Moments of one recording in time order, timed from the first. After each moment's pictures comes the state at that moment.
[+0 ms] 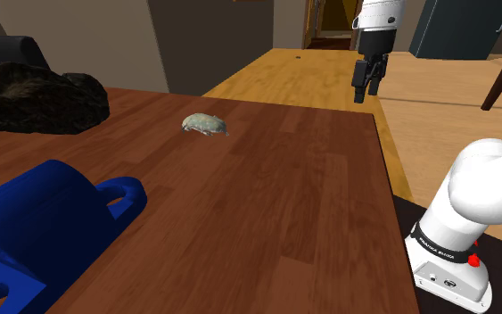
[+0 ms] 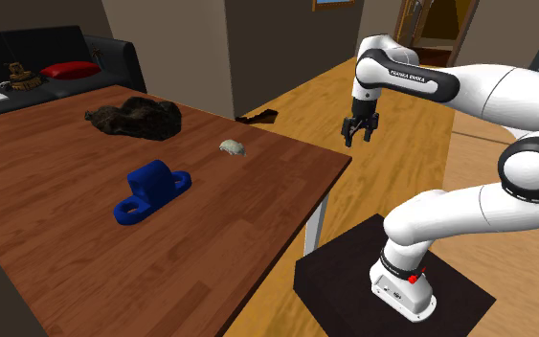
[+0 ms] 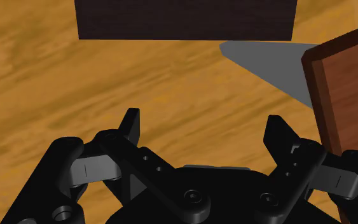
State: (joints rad) arm -0.02 -0.75 -0.07 -2.30 0.00 1.46 -0.02
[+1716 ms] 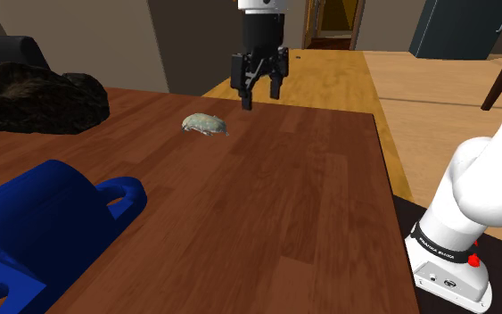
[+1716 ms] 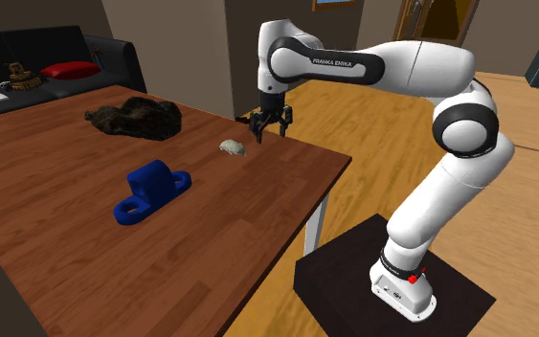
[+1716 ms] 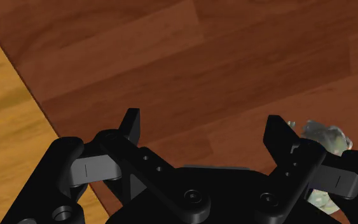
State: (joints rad) arm 0.12 -0.22 0.36 -1.76 0.12 1.57 0.46
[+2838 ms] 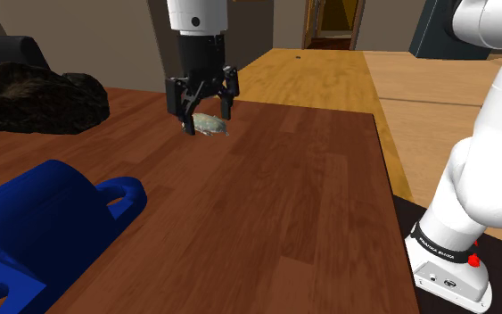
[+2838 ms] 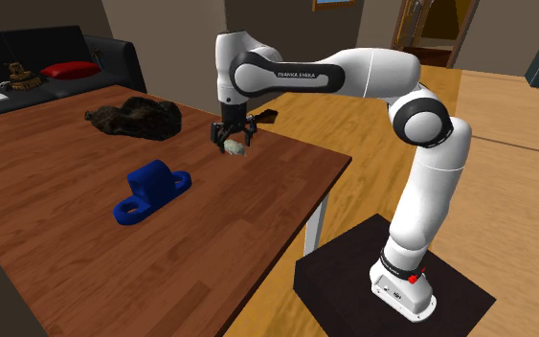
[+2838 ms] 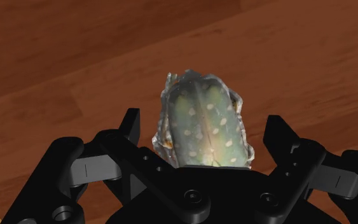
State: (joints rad) arm 0.21 0.09 0.49 -1.50 -0.02 1.62 0.67
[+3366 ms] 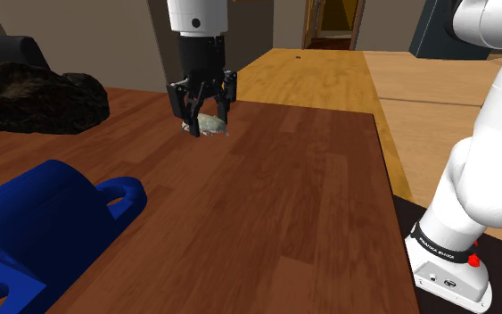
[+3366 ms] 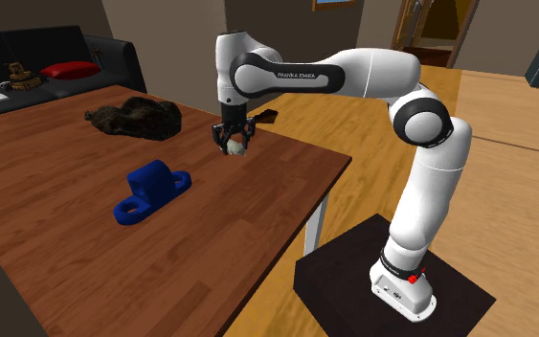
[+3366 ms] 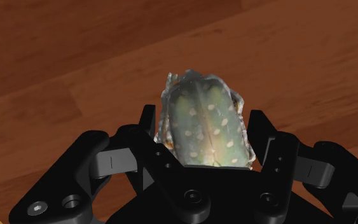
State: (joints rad) arm 0.21 0.09 0.49 -1.51 -0.02 1.63 0.67
